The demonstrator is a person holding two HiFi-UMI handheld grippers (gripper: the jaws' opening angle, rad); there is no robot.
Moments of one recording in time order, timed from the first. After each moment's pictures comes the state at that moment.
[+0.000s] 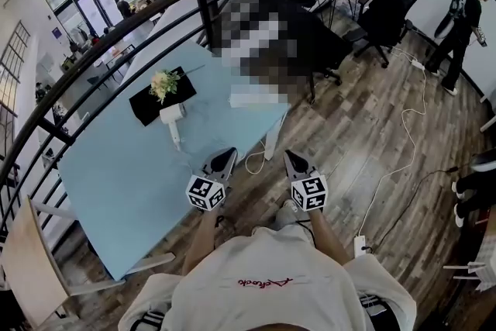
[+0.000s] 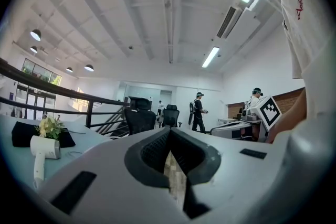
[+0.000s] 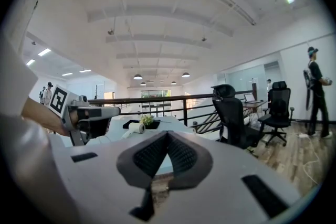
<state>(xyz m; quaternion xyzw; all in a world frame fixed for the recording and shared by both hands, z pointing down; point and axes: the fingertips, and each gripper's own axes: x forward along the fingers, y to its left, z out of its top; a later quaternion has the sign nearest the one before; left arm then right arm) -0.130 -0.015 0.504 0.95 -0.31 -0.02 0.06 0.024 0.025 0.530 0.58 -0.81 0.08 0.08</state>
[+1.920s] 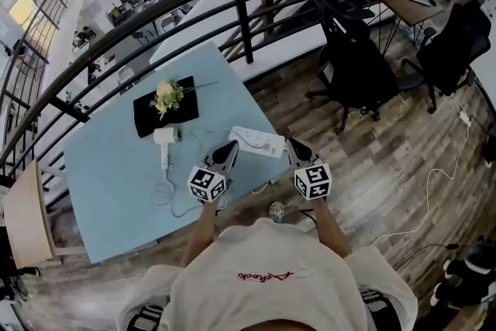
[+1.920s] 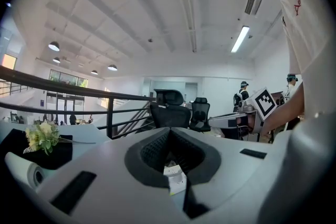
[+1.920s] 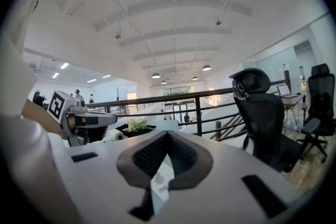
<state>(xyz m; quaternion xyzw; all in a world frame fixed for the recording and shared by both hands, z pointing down) -0.035 -0.288 0.530 0.89 -0.45 0.03 0.08 0.126 -0.306 0.542 0.44 -0.89 0.10 0.08</state>
